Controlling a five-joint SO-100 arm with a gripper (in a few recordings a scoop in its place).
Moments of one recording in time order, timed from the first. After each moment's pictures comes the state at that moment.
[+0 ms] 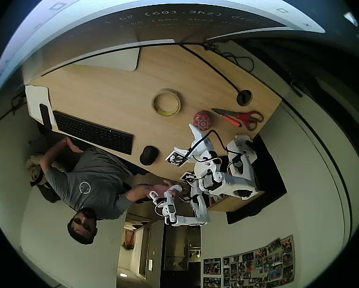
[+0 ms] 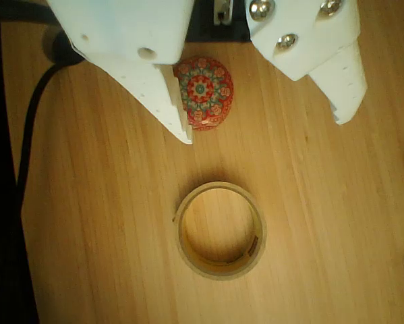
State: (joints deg) arm 7.5 100.4 100.0 66.6 -91.6
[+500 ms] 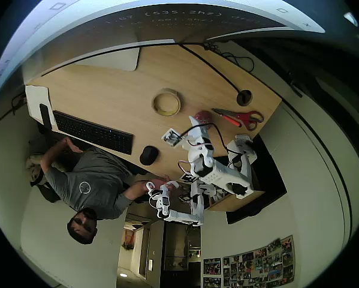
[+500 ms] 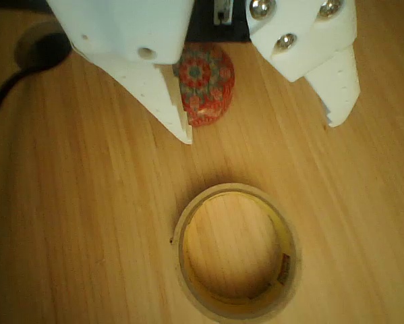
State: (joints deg) arm 8.4 86.1 95.4 65.7 -87.2
